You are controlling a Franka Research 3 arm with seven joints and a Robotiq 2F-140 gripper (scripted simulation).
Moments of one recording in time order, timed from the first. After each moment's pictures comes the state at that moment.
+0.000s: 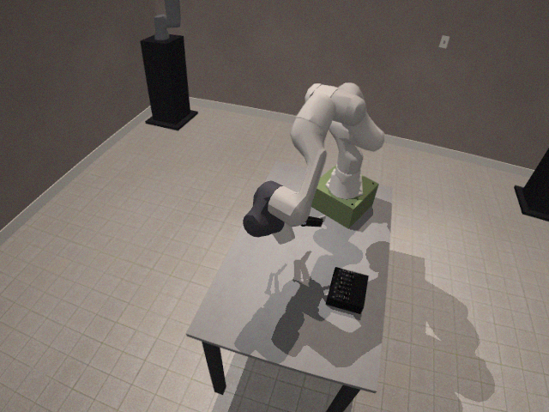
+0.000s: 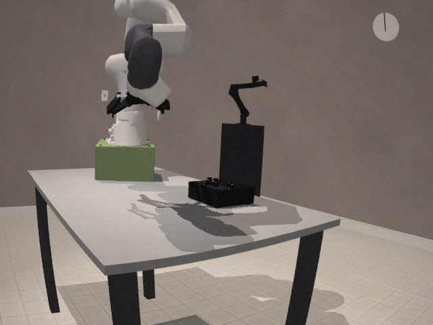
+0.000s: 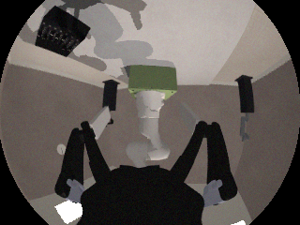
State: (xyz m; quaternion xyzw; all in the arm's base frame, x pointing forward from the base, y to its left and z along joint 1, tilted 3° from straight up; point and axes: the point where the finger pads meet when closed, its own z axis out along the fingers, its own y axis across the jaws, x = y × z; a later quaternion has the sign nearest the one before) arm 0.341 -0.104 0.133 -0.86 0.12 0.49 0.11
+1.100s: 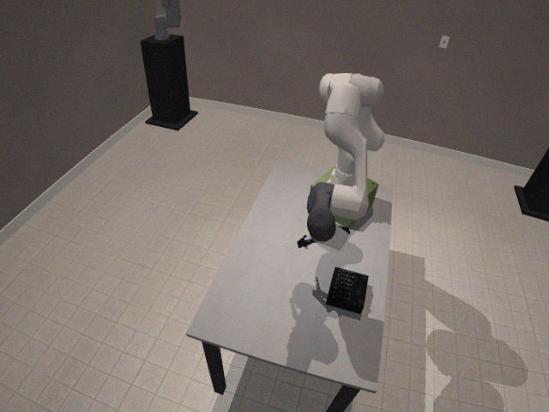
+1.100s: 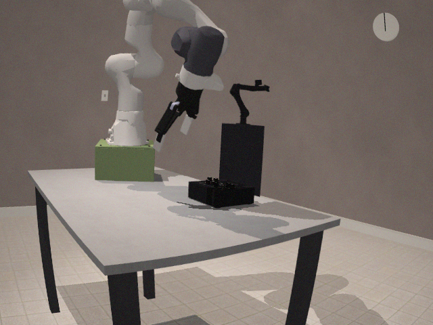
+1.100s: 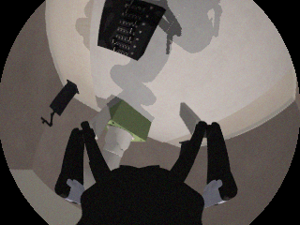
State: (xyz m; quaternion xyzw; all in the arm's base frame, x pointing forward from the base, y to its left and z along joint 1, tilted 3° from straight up) arm 0.416 -0.010 0.072 -0.92 -0.26 0.27 0.08
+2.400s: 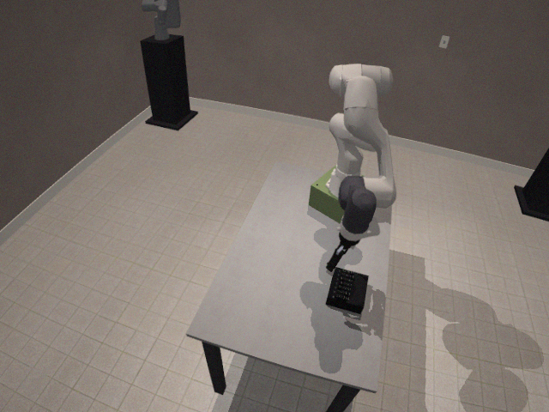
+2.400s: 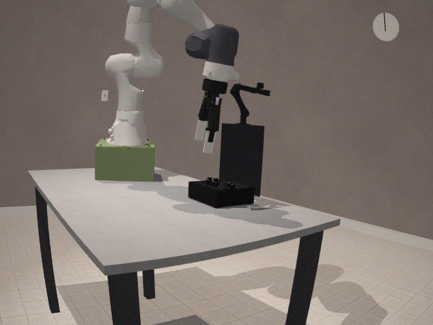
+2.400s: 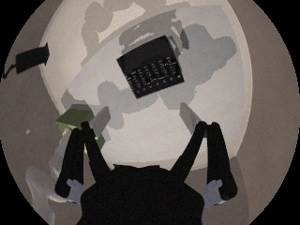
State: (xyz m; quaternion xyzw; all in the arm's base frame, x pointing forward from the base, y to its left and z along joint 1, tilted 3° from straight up) arm 0.474 0.073 0.063 -0.82 -0.57 0.08 0.03
